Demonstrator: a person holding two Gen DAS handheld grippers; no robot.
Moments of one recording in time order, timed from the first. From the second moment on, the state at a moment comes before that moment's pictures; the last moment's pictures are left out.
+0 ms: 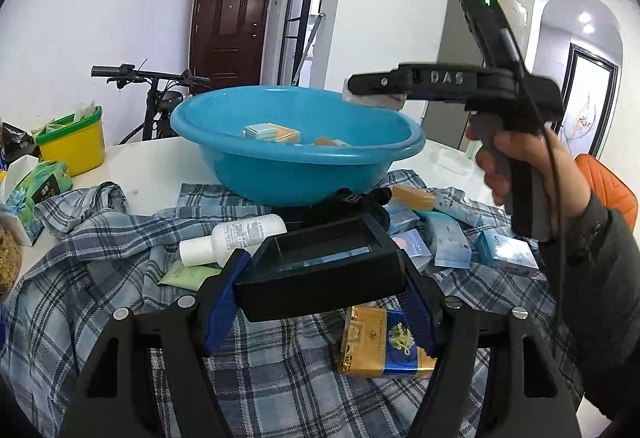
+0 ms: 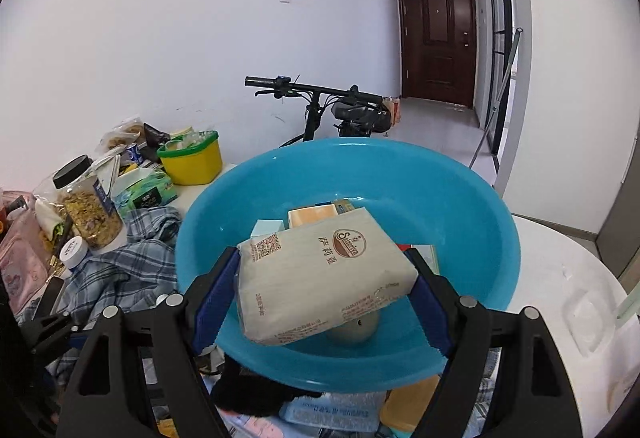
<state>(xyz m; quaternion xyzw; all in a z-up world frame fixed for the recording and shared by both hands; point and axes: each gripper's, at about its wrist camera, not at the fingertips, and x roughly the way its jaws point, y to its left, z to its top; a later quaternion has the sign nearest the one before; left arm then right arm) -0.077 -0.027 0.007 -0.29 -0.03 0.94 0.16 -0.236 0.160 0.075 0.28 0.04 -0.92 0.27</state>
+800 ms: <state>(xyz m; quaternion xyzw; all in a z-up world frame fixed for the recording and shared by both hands) -0.077 -0.035 0.007 -0.29 -0.03 0.95 0.12 -0.230 0.181 0.053 0.25 -0.01 -0.94 0.24</state>
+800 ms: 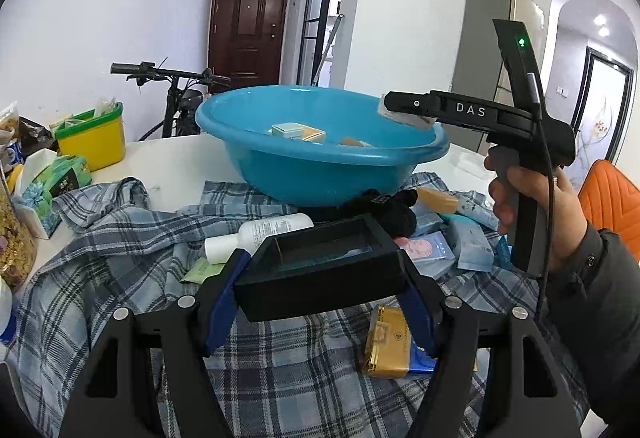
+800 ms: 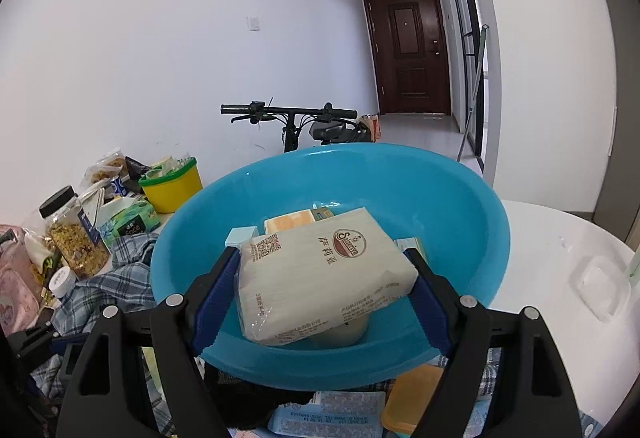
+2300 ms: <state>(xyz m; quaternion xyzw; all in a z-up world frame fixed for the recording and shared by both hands) -0.216 -0.015 0.074 -0.22 0.00 0.97 0.07 -0.221 0.195 0.058 0.21 -0.02 -0.95 0.21</state>
